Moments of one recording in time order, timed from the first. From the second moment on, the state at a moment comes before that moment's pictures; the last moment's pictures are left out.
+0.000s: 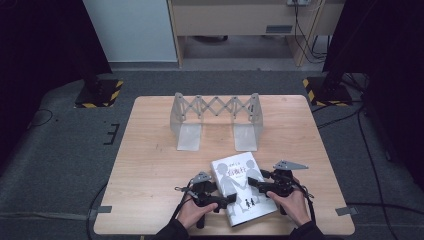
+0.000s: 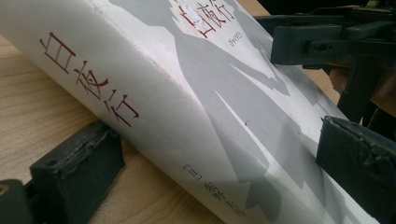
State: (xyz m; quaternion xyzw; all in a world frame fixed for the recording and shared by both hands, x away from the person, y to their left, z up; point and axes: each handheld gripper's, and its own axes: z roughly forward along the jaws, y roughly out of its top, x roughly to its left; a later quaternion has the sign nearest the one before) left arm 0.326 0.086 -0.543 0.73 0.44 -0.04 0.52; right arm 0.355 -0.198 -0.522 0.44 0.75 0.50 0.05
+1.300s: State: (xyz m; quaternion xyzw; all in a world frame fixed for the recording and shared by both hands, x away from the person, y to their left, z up) left arm 0.334 0.099 -0.531 0.72 0.45 -0.06 0.53; right arm 0.352 -0.200 -0.517 0.44 0.72 0.53 0.05
